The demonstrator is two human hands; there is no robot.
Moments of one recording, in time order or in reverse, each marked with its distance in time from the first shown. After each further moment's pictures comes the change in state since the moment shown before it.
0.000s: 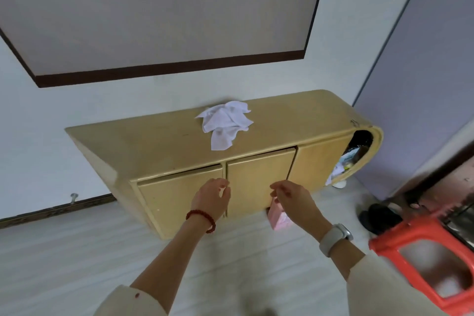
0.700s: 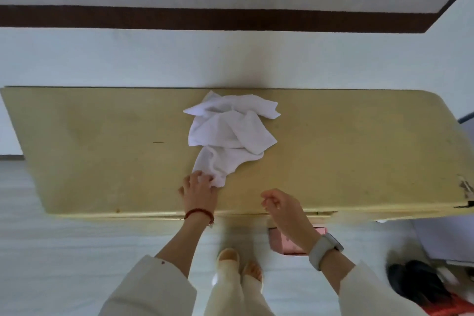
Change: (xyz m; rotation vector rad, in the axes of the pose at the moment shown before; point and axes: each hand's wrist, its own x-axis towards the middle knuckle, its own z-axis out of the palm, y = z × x) left_hand 0.358 -0.075 0.147 0.264 0.067 -0.624; right_hand 0.401 0.099 0.035 -0.124 -0.416 0.033
